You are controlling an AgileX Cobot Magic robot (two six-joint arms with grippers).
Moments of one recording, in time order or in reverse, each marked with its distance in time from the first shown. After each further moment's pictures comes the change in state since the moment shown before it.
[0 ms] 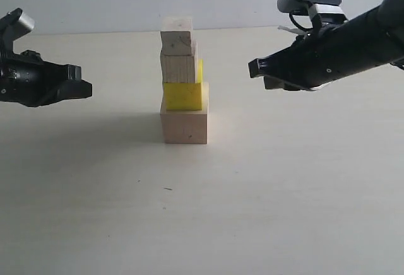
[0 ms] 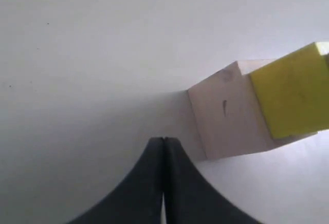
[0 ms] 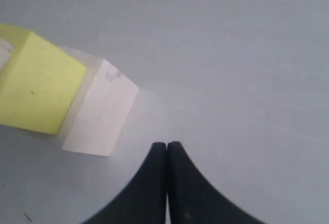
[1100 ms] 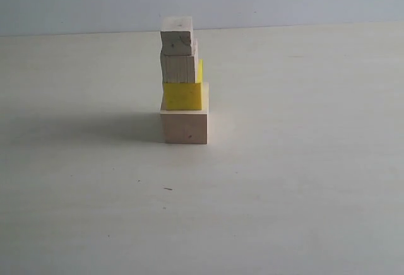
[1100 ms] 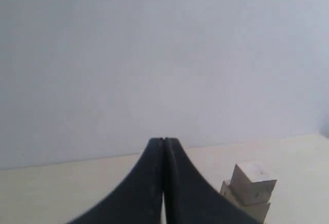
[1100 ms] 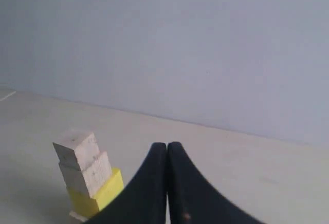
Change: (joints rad) left arm 0.000 -1.047 0.290 -0.261 -0.251 0.237; right arm 0.000 -0.886 0.255 -0.085 -0.143 -0.039
